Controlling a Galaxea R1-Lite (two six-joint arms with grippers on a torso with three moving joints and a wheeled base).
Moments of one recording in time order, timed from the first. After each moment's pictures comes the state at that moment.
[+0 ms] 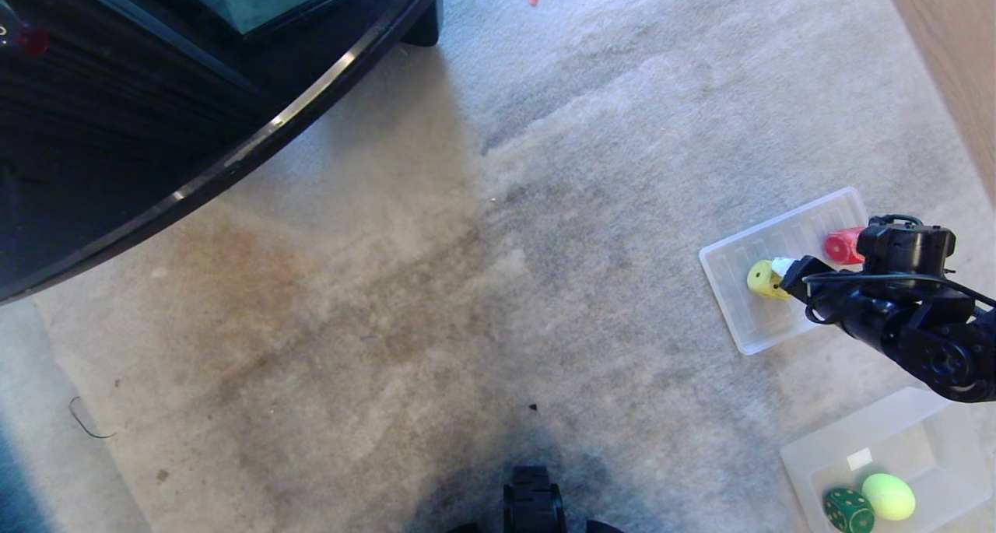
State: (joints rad) left arm -0.01 0.00 0.00 0.01 0.04 -0.10; right arm -0.03 1.90 -0.74 -0.86 -0.22 0.55
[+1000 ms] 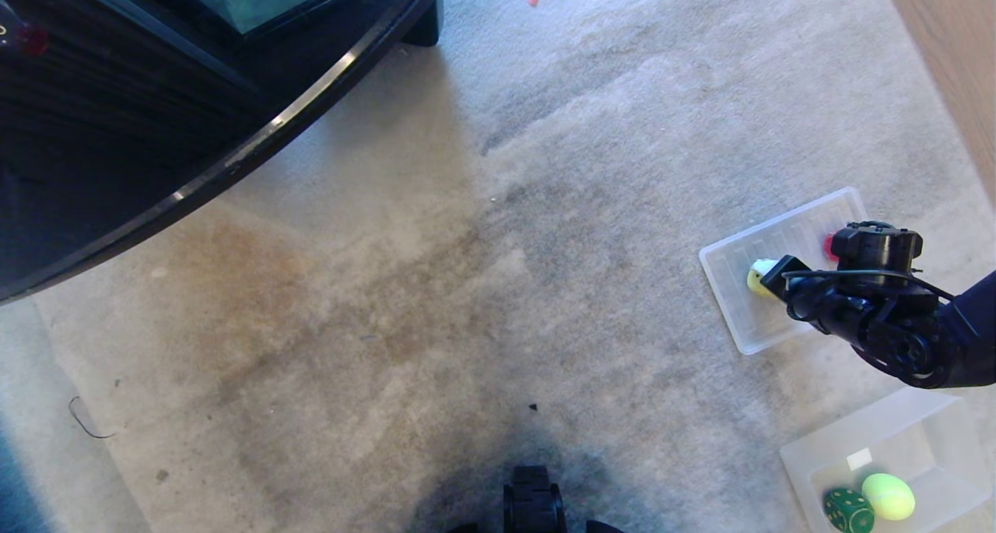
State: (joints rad) left arm -0.01 0.00 0.00 0.01 0.04 -0.10; right arm -0.04 2.03 -0.83 -0.87 -0.13 0.64
